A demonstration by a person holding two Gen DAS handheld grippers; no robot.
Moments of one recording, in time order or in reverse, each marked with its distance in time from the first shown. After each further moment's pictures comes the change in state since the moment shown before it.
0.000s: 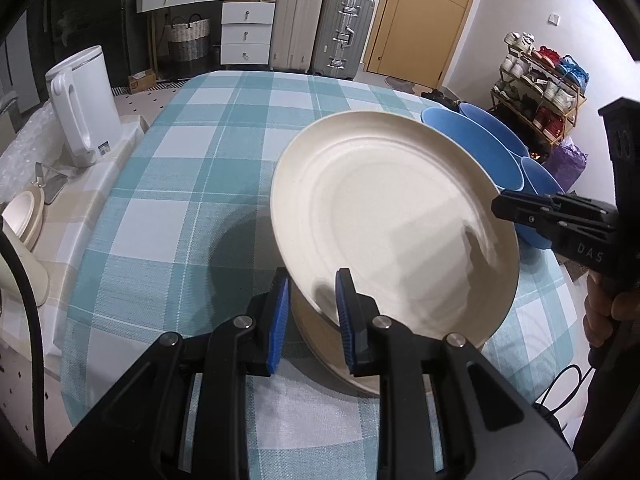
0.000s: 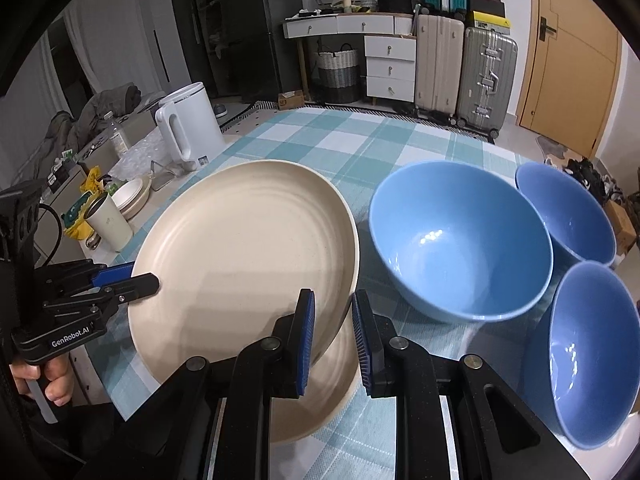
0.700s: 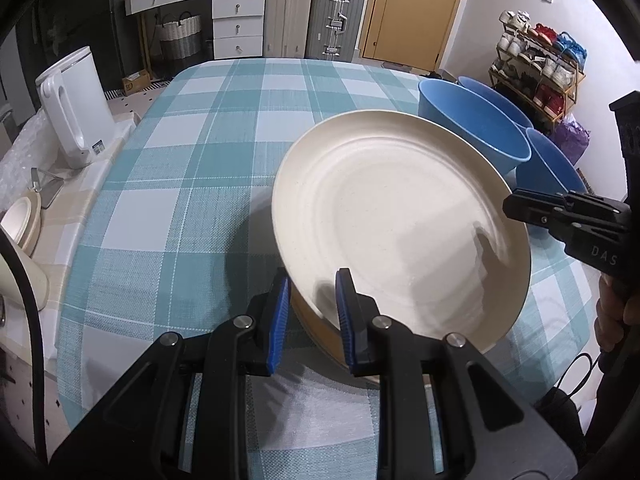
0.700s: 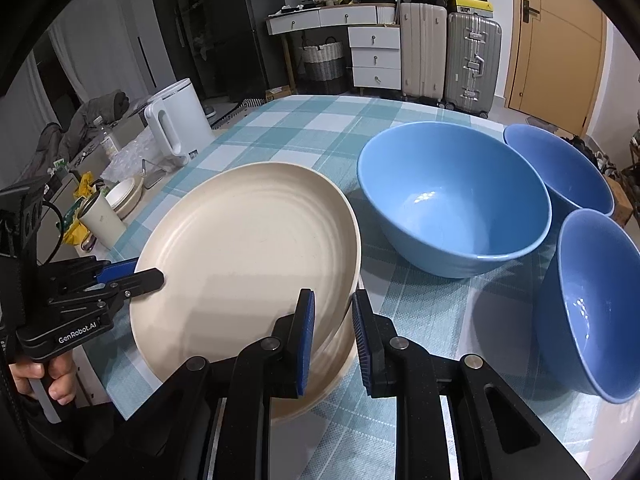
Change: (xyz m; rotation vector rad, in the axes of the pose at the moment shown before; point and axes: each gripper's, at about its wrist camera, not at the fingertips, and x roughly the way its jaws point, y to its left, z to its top) left arm 0.021 -0.007 -0.012 0.059 0.040 0.026; right arm 0.004 -0.003 -0.030 0.060 0.013 -0.015
